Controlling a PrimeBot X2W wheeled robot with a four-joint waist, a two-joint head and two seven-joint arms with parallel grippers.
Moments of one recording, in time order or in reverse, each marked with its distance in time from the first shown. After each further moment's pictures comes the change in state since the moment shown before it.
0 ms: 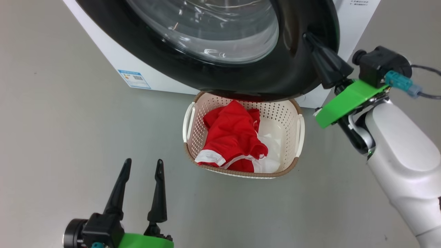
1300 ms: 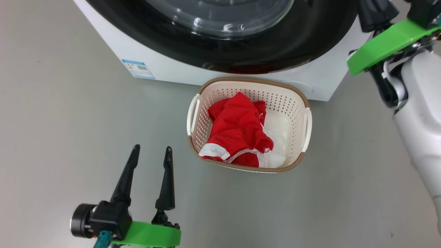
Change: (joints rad) left arm -0.062 -0.051 0.009 0.025 0.042 -0.044 0.000; right arm -0.207 -0.031 -0.089 0.138 0.007 0.003 -0.001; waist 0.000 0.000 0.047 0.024
